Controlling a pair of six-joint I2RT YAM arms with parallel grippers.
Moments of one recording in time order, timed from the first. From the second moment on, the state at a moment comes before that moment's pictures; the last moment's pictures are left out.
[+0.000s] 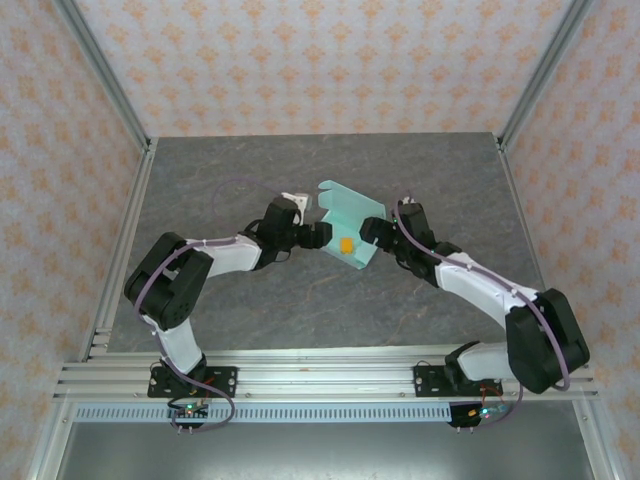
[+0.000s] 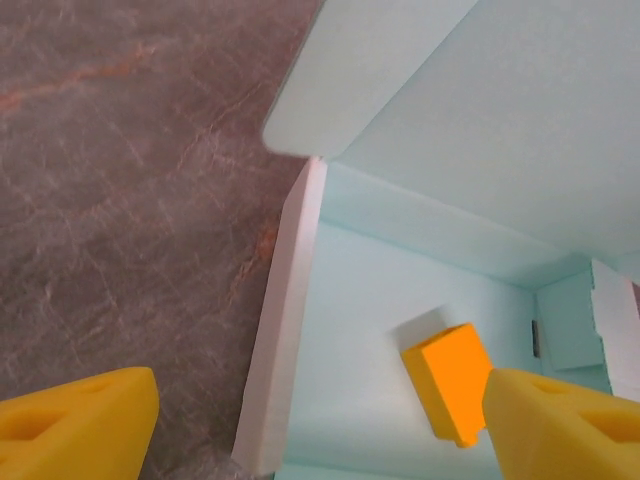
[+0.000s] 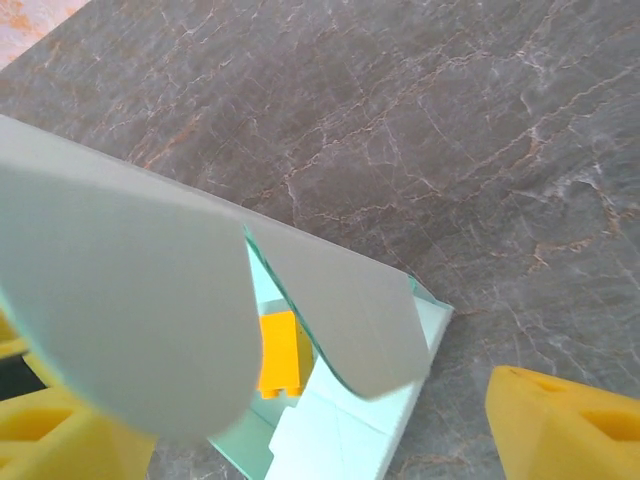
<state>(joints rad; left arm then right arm) -0.51 1.77 0.91 0.22 0.13 -0.42 0.47 1.30 0.71 -0.11 0.04 0.72</state>
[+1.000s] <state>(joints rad) -0.52 1.85 0.94 0.27 0.29 -0.39 0.53 1.49 0.60 0.13 0.05 0.94</state>
